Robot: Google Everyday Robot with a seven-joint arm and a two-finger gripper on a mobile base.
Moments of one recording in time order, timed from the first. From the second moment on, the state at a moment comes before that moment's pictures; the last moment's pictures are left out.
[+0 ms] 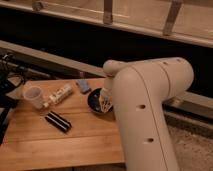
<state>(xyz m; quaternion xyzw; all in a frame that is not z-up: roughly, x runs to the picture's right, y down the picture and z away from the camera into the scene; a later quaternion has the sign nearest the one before) -0.011 0.122 0.834 -0.41 0.31 0.69 0.51</state>
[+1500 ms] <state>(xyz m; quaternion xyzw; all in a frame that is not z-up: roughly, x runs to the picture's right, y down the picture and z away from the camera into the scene) 0.043 0.063 0.781 -0.29 0.27 0.74 0.54</state>
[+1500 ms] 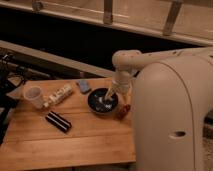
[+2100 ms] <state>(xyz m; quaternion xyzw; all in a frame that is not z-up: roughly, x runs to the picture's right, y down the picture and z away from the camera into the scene) 0.035 0.068 0.820 -0.33 0.22 0.75 0.53</state>
